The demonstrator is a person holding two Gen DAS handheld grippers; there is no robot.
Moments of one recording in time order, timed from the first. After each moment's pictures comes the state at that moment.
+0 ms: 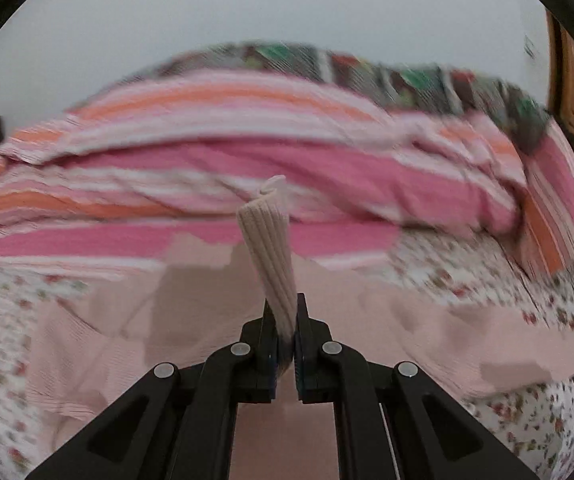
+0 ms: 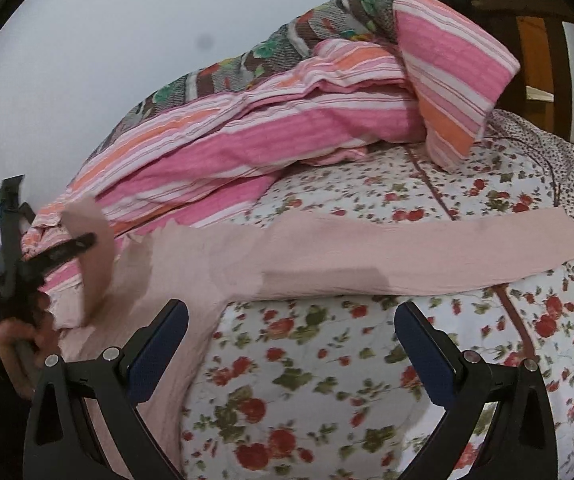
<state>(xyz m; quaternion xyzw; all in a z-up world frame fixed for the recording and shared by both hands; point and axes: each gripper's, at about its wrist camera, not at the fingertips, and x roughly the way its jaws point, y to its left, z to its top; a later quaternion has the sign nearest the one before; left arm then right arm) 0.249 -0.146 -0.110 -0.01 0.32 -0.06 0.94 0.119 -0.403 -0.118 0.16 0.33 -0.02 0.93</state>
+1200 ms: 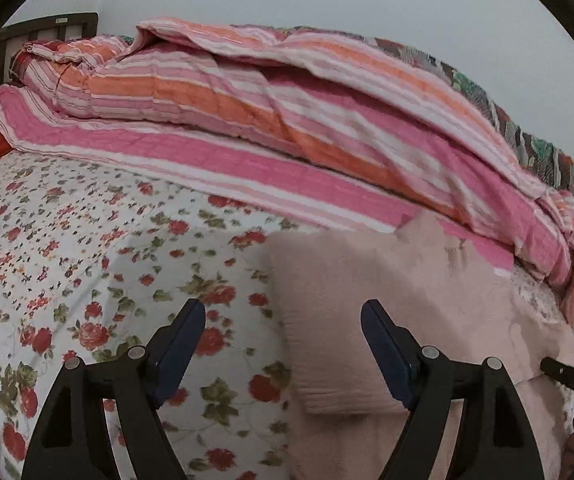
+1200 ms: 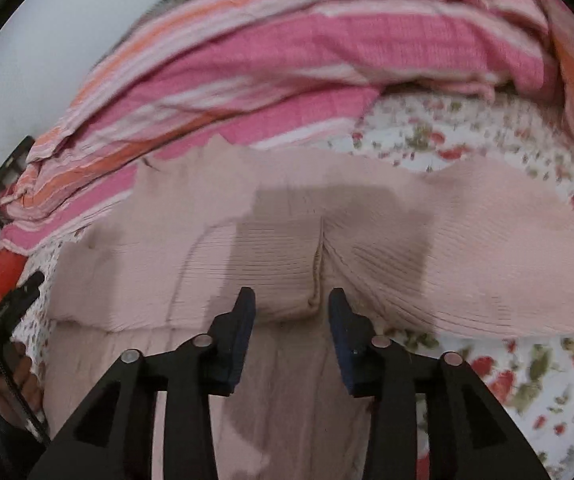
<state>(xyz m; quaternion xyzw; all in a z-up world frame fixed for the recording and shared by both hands) 0.236 0.132 -0.162 -0.14 0.34 0.03 0.93 0.260 -0.290 -0.183 0.15 0.47 0.05 0.87</state>
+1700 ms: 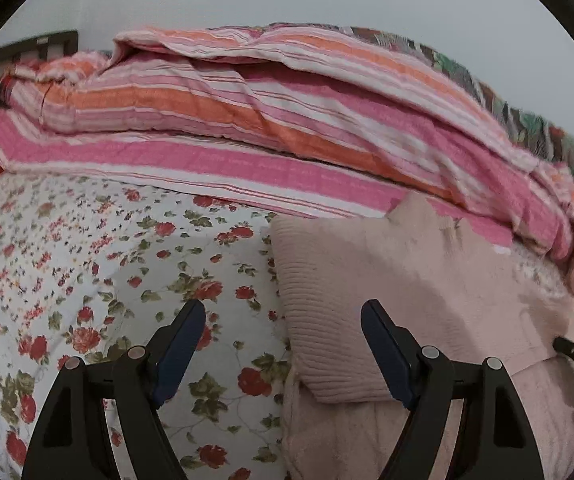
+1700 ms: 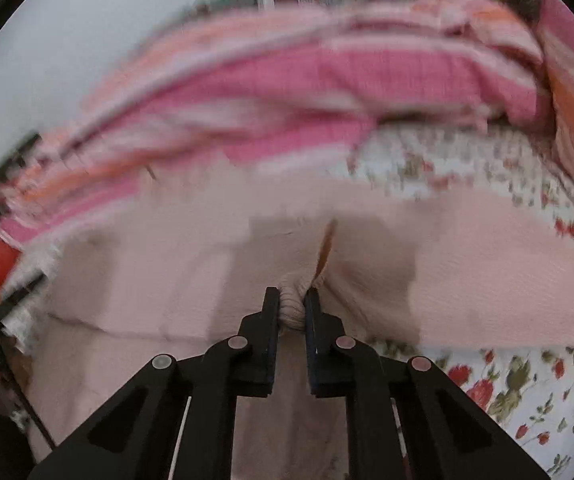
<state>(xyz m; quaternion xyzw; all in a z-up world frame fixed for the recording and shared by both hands) 0.238 0.107 -0.163 -0.09 0.35 0.02 0.93 0.244 -0.284 -0.186 0.09 0.45 0.04 0.89</state>
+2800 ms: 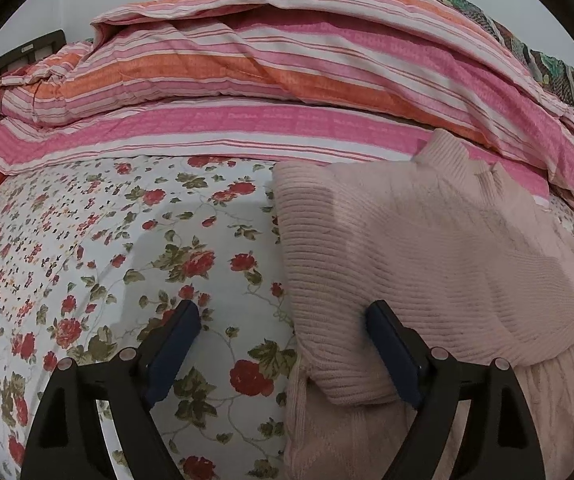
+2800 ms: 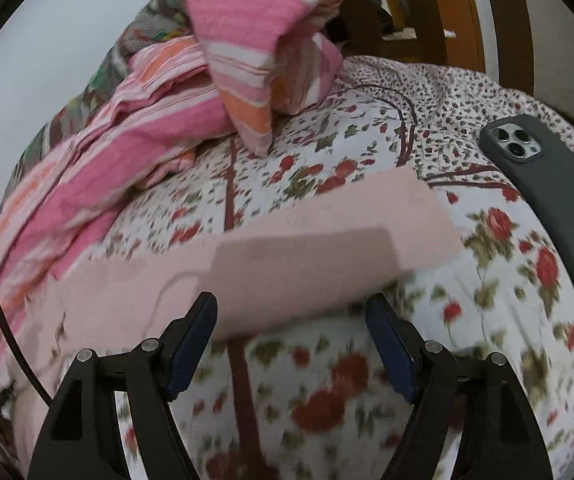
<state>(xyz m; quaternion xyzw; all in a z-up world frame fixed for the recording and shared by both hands) 0.266 0.089 -0.191 -0.04 0.41 0.05 0.91 0.125 -0.581 -0.185 0.25 0.36 -0.17 0.88</state>
